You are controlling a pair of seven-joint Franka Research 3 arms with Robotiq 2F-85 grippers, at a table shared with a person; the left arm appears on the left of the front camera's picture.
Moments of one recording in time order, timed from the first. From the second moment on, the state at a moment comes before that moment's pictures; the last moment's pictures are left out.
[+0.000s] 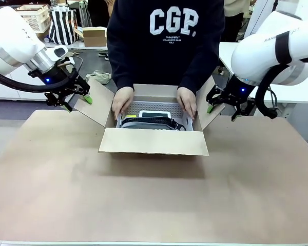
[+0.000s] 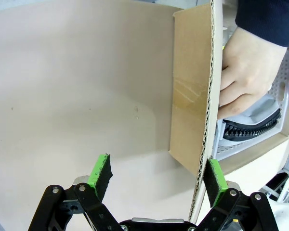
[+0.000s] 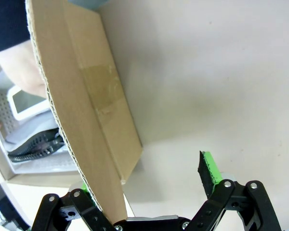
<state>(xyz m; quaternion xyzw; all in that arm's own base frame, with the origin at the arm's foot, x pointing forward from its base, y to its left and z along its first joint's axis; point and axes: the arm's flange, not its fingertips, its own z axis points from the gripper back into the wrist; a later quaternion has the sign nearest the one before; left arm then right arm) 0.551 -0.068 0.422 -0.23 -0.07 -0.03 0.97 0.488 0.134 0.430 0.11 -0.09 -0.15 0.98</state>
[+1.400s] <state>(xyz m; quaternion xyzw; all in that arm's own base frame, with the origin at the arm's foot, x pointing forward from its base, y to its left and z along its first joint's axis) 0.551 -0.068 0.422 -0.23 -0.07 -0.03 0.97 0.488 0.134 0.430 0.11 -0.09 -0.15 0.98</state>
